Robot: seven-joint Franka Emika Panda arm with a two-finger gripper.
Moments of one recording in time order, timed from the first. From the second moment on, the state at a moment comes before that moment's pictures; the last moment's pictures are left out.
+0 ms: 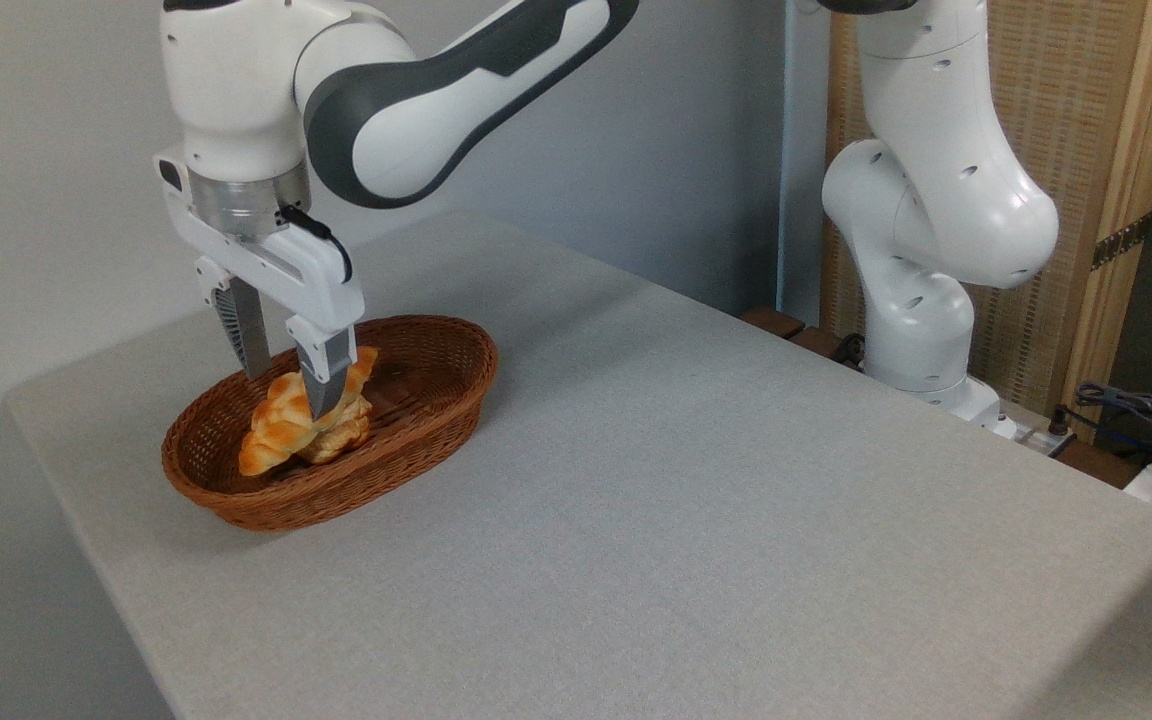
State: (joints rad) arm -0.11 0.23 -0.27 -1.68 -0.17 2.05 0.25
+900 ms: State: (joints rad) arm -0.14 0.27 -0.29 -1.68 -0.08 2.06 0.25
